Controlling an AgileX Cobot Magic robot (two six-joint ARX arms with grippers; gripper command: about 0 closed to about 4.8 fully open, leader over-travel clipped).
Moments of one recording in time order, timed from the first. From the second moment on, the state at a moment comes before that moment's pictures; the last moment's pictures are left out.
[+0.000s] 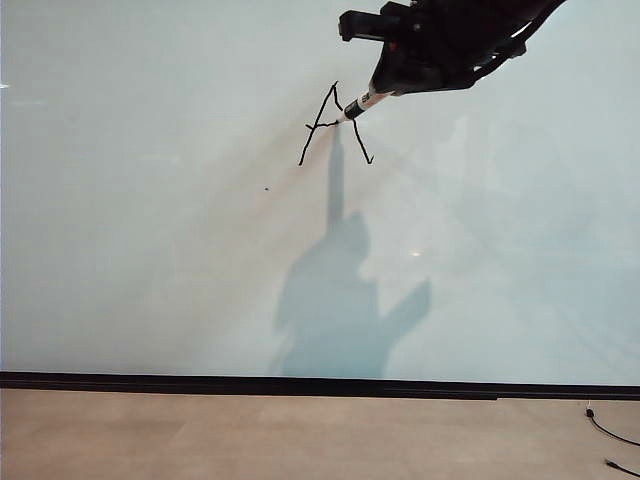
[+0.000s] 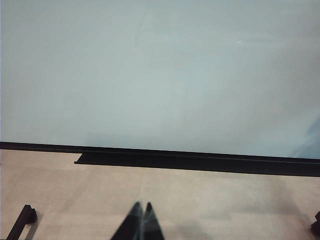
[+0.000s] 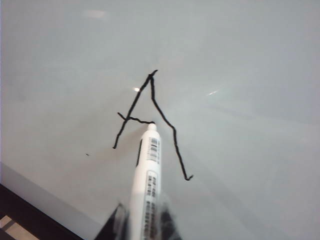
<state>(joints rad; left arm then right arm) 0.00 0.00 0.00 -0.13 0.01 -0.01 0.62 1.35 0.80 0.46 0.17 -0.05</state>
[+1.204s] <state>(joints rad) 0.00 0.00 0.00 -0.13 0.01 -0.01 0.70 0.96 0.58 0.32 0.25 -0.11</state>
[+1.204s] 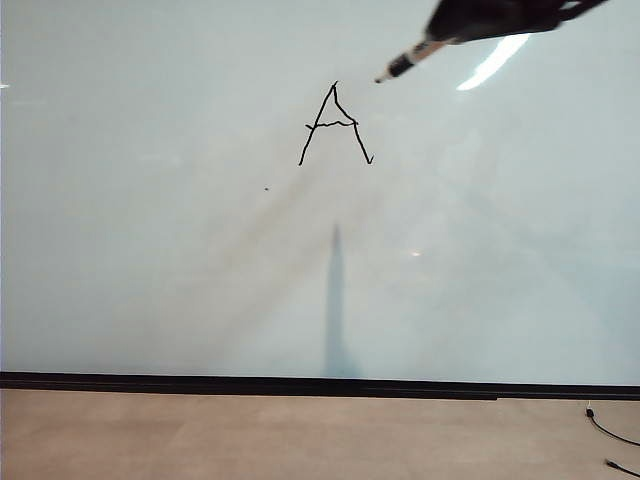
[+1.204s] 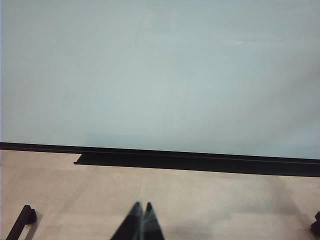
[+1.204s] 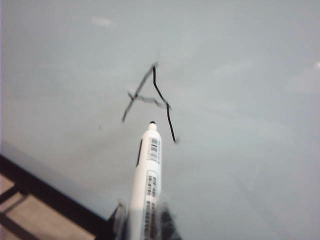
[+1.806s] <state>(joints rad) 0.00 0.00 0.00 -0.13 0.01 -0.01 0.70 0.25 0.24 0.08 0.27 -0.18</state>
